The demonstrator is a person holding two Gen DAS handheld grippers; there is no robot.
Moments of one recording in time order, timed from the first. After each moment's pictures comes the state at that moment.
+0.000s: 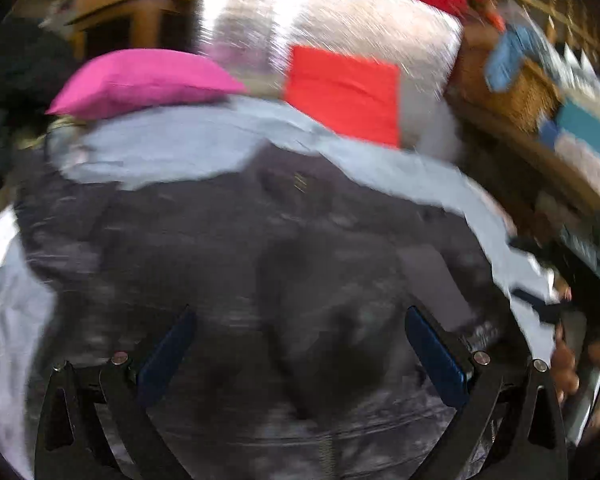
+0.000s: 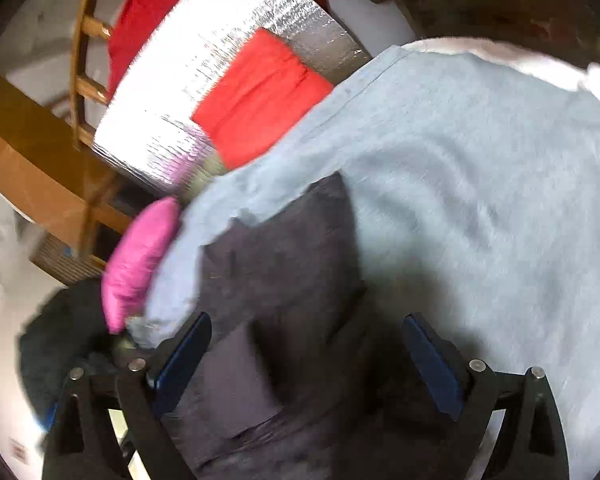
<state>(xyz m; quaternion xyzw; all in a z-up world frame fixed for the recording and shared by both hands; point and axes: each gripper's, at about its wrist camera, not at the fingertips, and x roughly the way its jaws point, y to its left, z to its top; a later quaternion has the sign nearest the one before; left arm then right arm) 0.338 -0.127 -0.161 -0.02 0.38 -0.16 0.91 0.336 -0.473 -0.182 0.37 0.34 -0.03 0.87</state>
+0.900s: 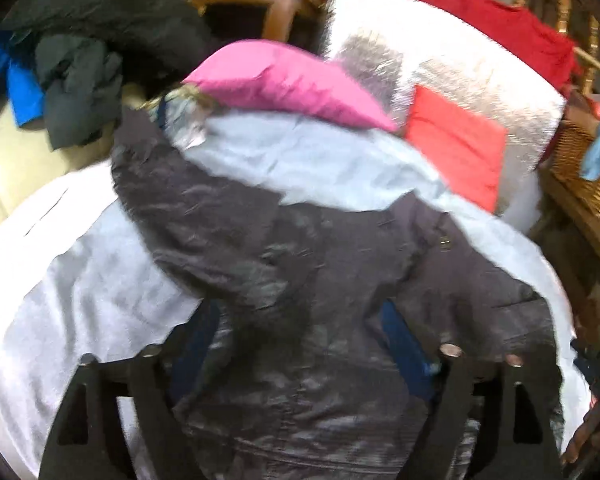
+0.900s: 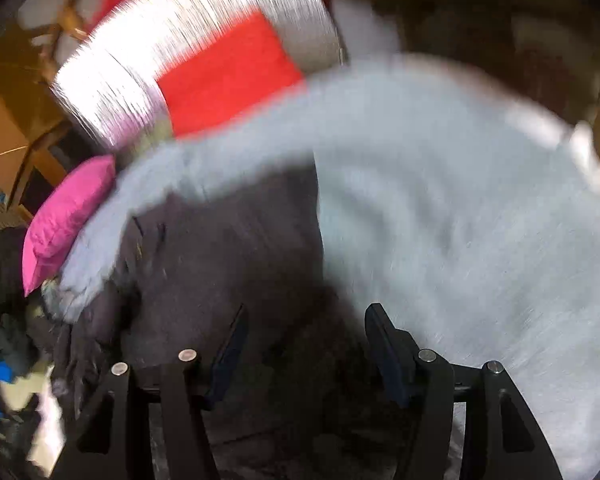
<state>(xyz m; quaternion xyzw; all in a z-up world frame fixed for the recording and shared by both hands) 0.369 0.021 -0.148 -0.13 0.35 -0.02 0.93 0.331 -0.409 -0.158 0.20 0.30 -0.13 0.92</state>
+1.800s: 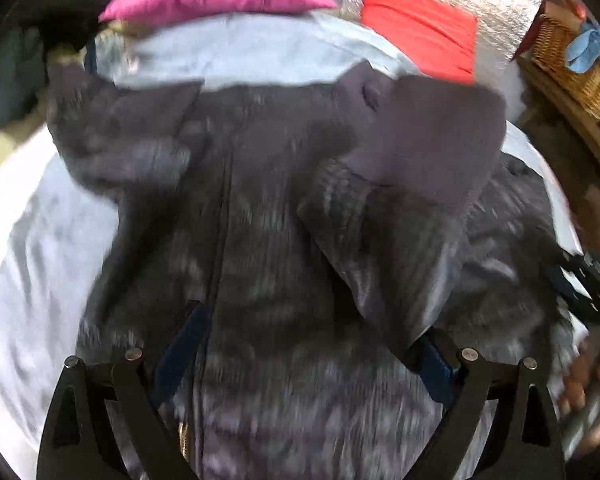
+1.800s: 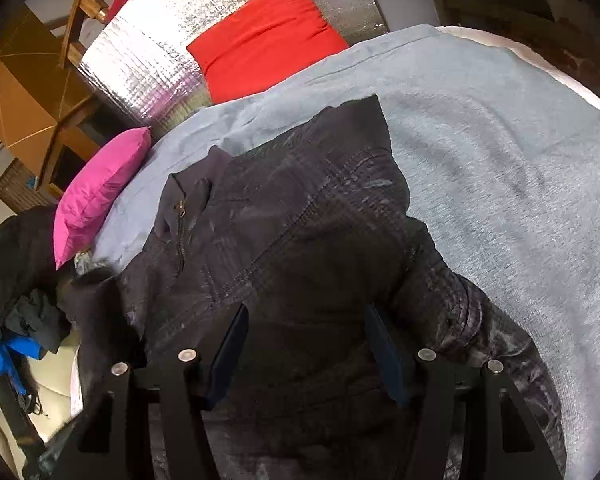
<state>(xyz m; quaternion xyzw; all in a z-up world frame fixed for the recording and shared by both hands) 0.365 -0.032 -0.201 -0.05 0.52 -0.10 0.85 0.357 -0.399 -0.207 0.28 0.40 -0.04 0.87</state>
